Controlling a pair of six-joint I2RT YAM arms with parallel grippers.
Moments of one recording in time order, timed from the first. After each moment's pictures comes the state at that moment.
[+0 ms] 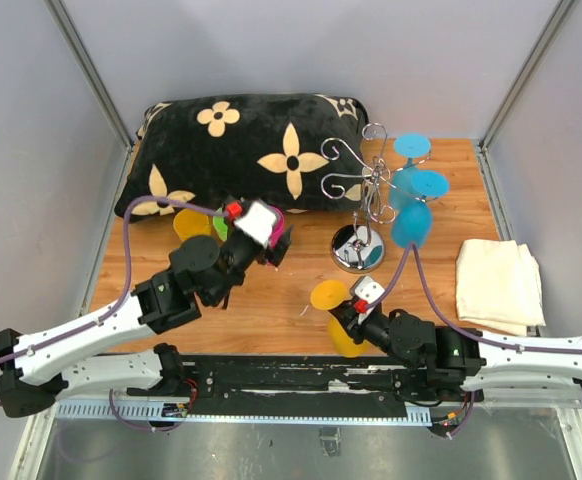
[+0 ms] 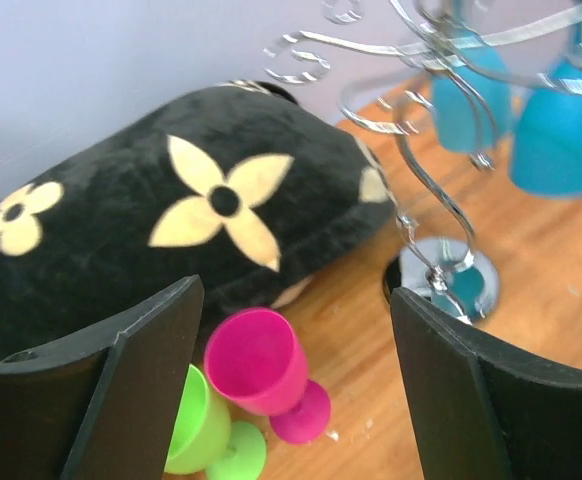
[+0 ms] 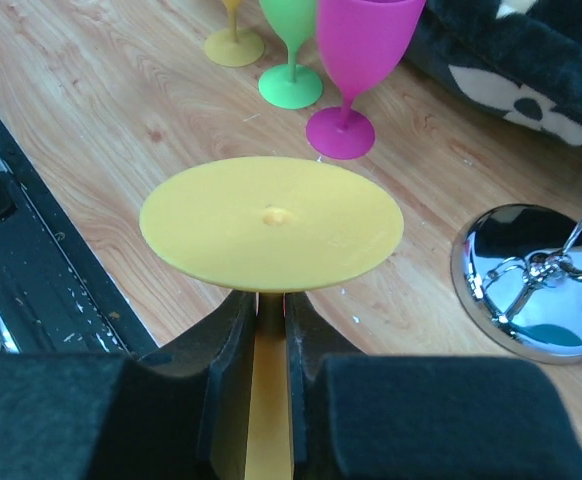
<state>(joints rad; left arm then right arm) -1.15 0.87 0.87 0.06 -0.56 0.31 1.48 0.62 0.42 -0.02 0.62 0.10</state>
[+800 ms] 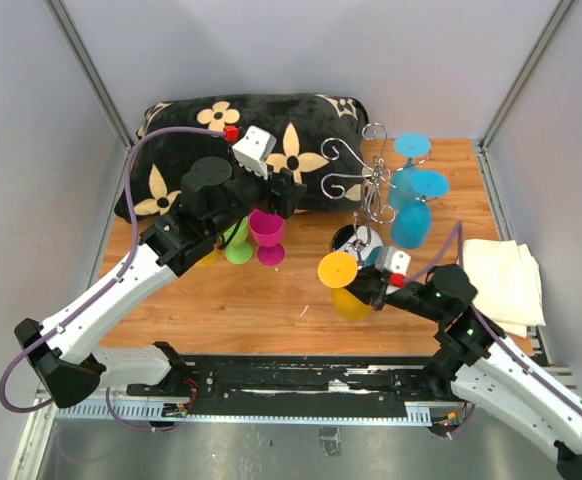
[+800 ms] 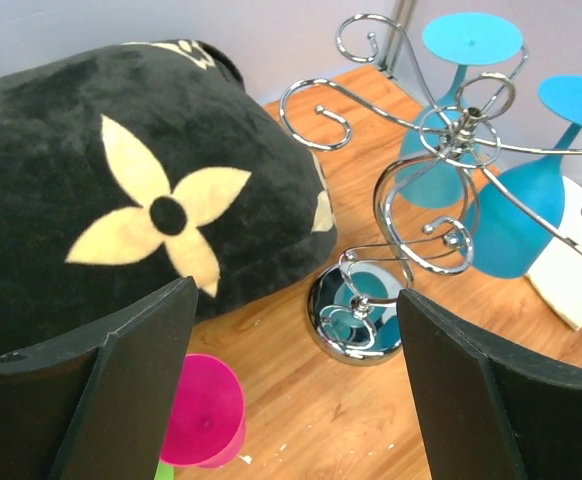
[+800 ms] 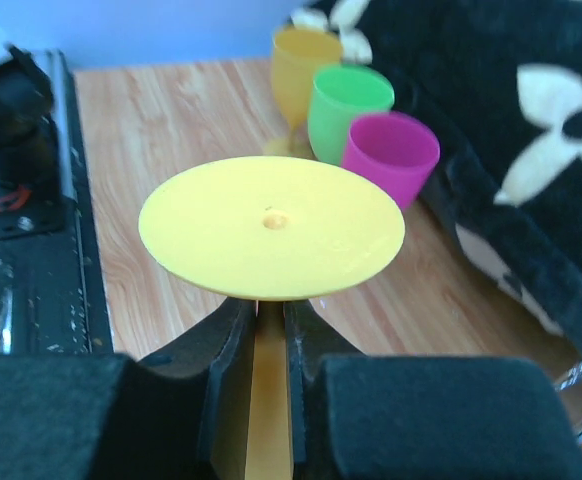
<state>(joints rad) -0.76 1.19 1.30 -0.21 -0.12 -0.10 0.80 0.57 0.48 0.04 -0.36 -0.16</state>
